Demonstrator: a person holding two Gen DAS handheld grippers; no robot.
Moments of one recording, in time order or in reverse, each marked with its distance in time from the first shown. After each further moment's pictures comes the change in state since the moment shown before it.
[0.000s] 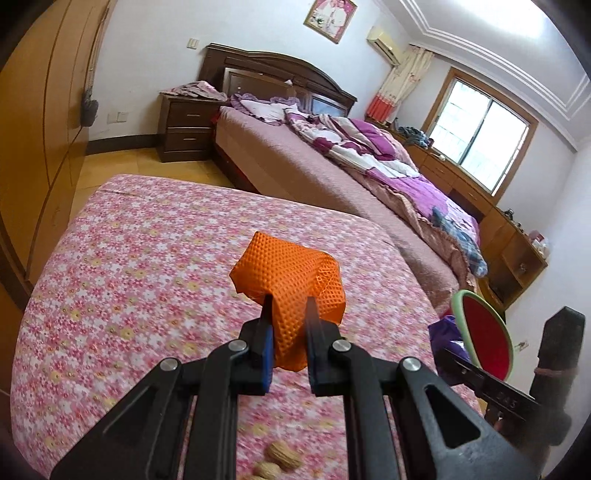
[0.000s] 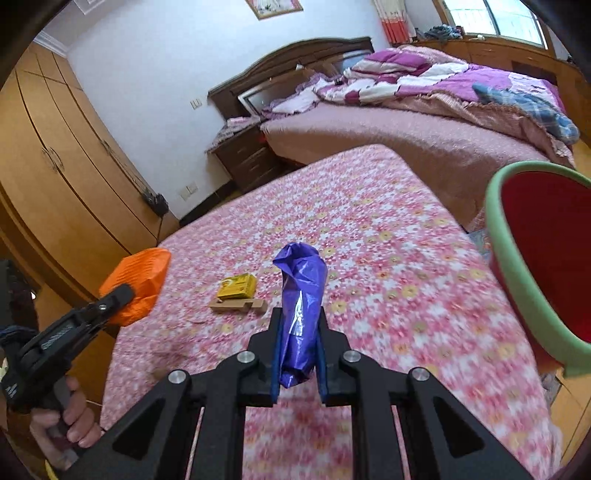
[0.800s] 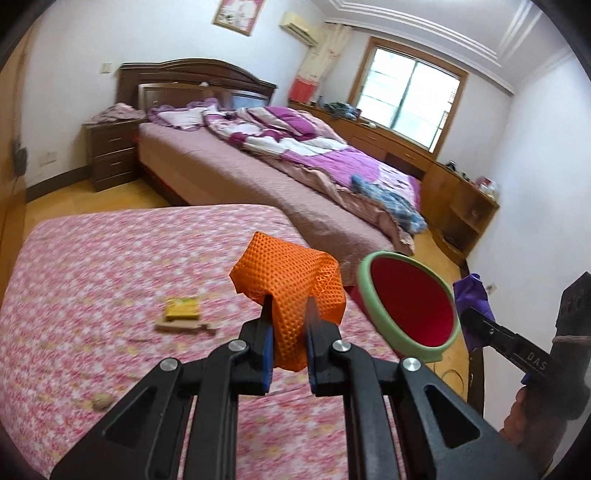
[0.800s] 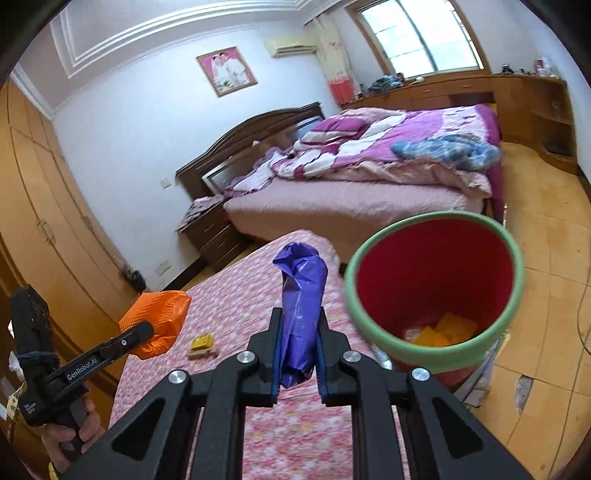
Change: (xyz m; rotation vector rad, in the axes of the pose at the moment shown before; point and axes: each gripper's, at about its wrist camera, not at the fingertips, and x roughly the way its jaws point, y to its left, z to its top) left arm -0.019 -0.137 -0.012 0.236 0.043 -0.192; right arm -0.143 -0.077 -0.004 0.119 -0.287 -0.128
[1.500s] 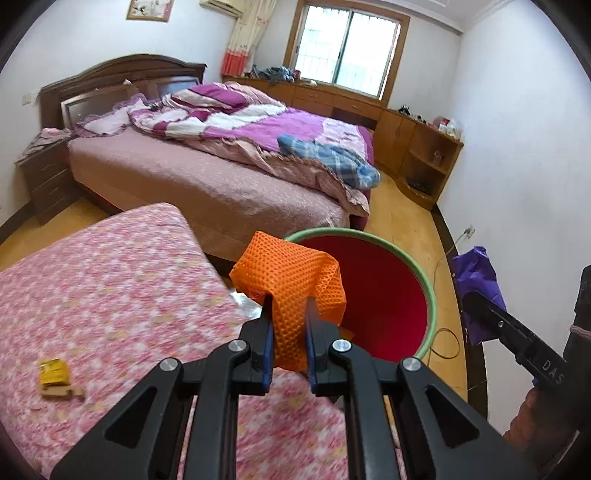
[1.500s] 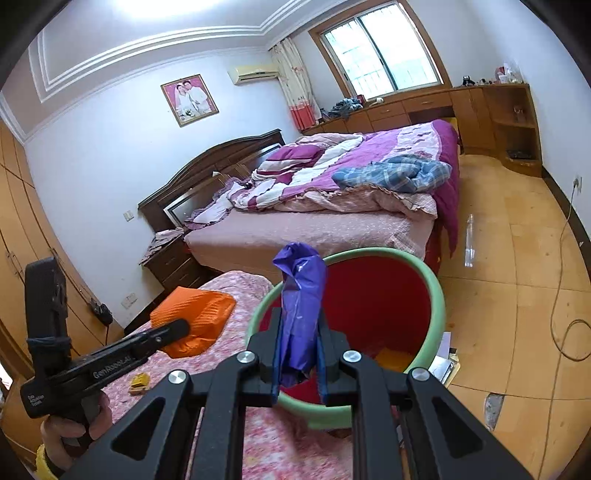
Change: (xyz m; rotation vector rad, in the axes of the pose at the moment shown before) left arm 0.130 -0.129 0.019 0.203 0.145 -0.110; right arm 0.004 -0.098 0.033 0.054 -0.083 -0.111
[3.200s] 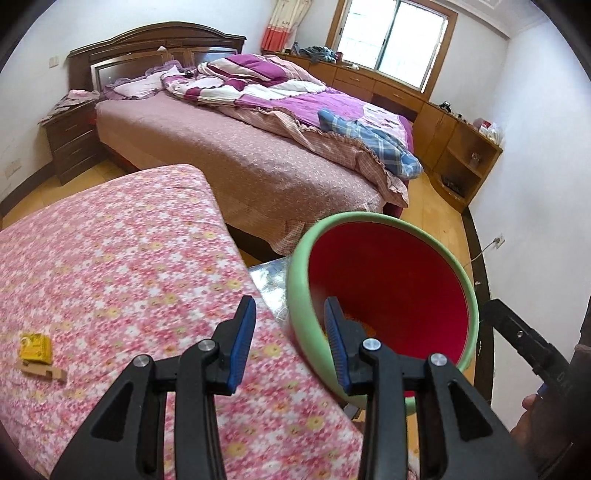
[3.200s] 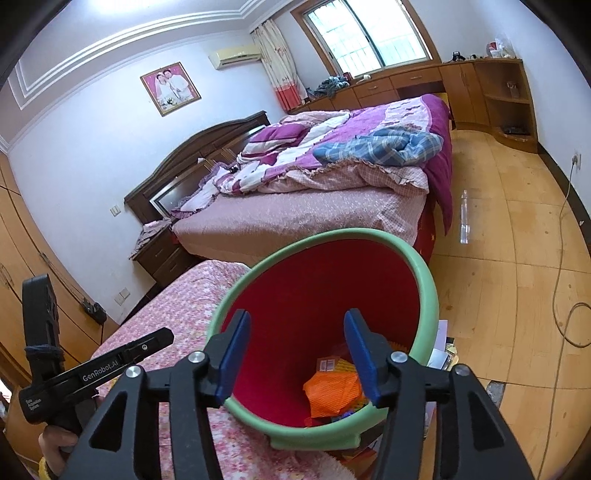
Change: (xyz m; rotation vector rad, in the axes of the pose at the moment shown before) left arm 0.031 0.027 -0.009 -0.136 0.062 0.103; right arm 0.035 -0.022 0.000 0.039 0.071 -0.015
